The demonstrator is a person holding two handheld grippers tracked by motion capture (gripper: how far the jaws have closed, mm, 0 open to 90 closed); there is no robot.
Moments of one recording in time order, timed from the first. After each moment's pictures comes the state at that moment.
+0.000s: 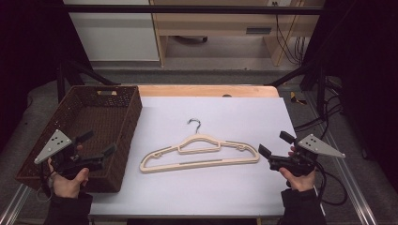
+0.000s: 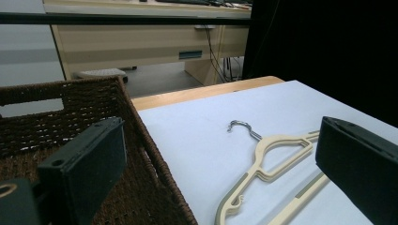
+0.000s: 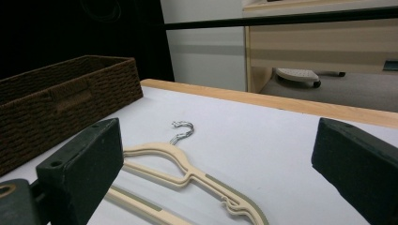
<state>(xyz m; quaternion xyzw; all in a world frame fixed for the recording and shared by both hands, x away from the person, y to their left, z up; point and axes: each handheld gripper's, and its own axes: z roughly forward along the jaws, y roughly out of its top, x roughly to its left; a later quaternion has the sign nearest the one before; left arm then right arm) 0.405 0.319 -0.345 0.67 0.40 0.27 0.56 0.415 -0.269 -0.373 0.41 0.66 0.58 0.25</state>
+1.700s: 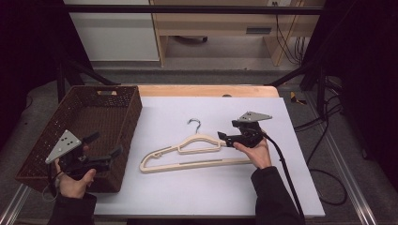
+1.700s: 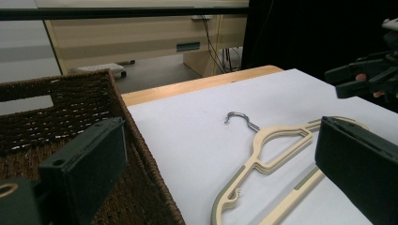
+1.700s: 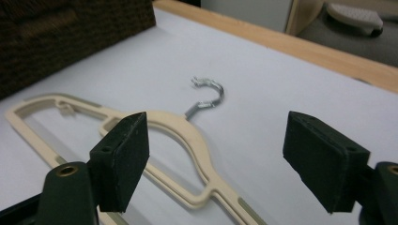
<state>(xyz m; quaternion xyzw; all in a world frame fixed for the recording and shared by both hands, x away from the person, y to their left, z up) 0.407 0.305 -0.349 0.69 0.39 0.27 0.55 0.526 -0.170 -0.405 0.37 0.79 0.46 0.18</state>
